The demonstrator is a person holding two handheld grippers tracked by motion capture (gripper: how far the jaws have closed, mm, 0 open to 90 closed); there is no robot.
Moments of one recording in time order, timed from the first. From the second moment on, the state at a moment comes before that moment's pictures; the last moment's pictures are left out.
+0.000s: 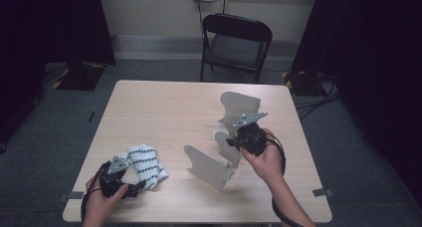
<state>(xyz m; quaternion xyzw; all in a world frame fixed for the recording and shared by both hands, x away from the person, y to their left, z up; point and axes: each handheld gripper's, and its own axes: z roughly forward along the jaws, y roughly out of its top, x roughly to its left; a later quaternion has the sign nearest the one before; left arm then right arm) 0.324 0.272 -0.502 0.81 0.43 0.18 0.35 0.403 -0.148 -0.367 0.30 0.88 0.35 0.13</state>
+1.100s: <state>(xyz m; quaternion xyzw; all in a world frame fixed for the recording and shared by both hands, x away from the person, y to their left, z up) 0.324 0.272 -0.502 0.81 0.43 0.18 0.35 0.378 -0.200 -0.358 0.41 0.81 0.37 0.21</state>
